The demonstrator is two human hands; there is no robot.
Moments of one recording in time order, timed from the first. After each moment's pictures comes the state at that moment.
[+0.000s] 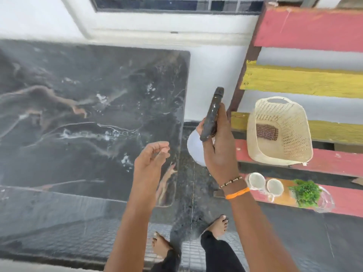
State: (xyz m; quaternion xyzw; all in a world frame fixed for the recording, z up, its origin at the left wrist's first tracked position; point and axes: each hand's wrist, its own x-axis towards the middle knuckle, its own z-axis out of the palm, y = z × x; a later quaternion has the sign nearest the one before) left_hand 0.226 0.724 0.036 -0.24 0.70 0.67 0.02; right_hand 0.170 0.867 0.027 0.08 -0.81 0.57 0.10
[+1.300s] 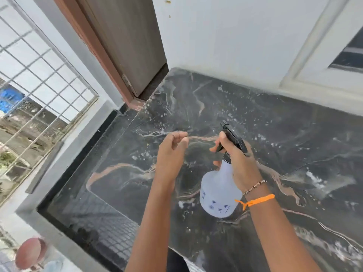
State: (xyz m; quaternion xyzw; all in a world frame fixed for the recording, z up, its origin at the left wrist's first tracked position) left_hand 0.096 0.130 0.049 -0.33 0.70 0.62 -0.10; right_hand 0.038 0.269 0.047 -0.04 -0.65 0.73 -0.23
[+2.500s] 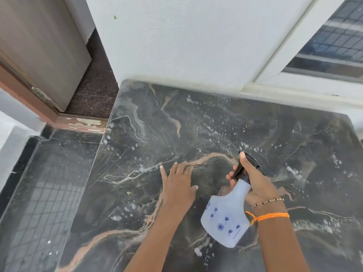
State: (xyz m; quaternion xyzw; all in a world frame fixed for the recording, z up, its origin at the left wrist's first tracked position) left_hand 0.028 0.072 -0.047 0.01 0.97 0.20 0.16; right_hand 0.000 0.256 0.000 -0.38 -0.50 0.75 -0.20
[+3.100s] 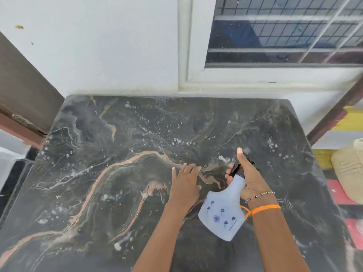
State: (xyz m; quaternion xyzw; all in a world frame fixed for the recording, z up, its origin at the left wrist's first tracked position) left_hand 0.034 0.300 -0.034 0.08 0.95 0.23 0.18; right_hand 0.019 0.470 -0.001 -0.38 -0.46 0.79 -0.16
